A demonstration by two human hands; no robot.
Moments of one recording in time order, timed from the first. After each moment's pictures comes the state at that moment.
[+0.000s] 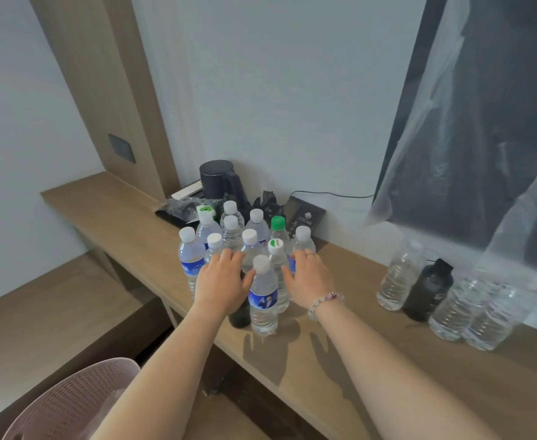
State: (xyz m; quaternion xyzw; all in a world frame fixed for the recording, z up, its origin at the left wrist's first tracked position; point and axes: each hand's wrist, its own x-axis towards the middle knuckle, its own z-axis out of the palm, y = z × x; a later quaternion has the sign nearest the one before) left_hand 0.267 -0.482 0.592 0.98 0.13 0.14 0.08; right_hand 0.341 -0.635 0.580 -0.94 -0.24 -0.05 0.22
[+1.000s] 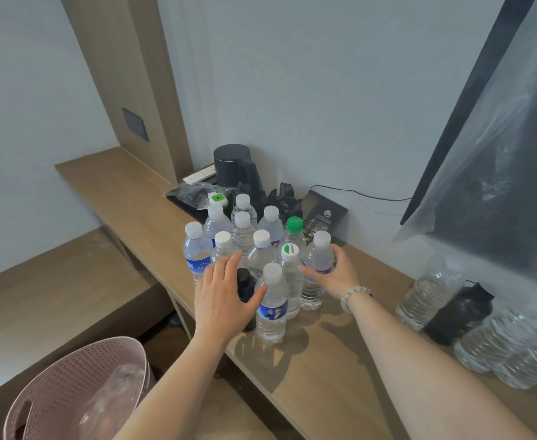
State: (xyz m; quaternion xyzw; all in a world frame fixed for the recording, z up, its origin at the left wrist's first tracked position) left_hand 0.268 -0.476 0.554 0.93 0.22 0.23 0.16; right_hand 0.423 -0.641 0.536 -0.83 -0.09 0.14 0.53
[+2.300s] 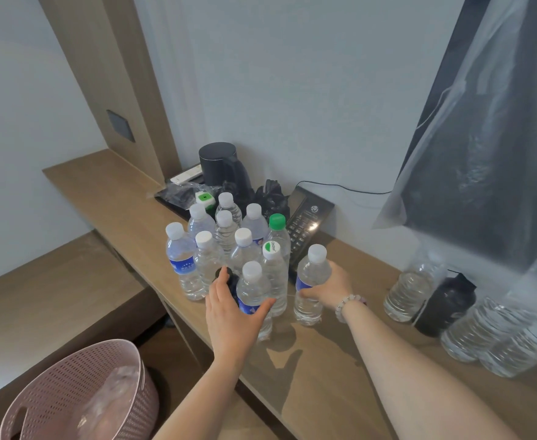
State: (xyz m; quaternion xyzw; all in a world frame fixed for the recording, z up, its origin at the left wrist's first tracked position) left_hand 0.274 -0.534 0.530 0.84 0.32 0.27 0.35; right_hand 0.418 -0.670 0.521 -0.84 -0.07 0.17 0.50
